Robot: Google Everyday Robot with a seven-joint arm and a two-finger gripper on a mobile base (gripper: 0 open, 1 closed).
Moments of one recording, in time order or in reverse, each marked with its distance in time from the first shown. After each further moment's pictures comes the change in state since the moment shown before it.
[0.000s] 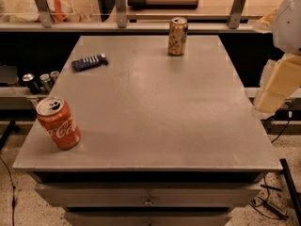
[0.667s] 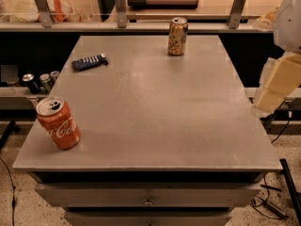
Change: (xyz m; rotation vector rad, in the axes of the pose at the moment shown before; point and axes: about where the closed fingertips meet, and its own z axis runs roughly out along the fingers) arm -0.001 -0.003 -0.002 0.010 -0.013 0.007
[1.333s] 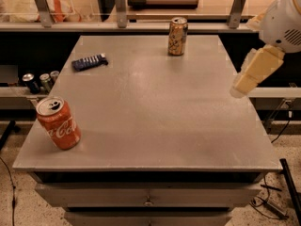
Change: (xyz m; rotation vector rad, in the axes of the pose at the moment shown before) arm -0.001 -0.050 0.044 0.012 -0.134 0.132
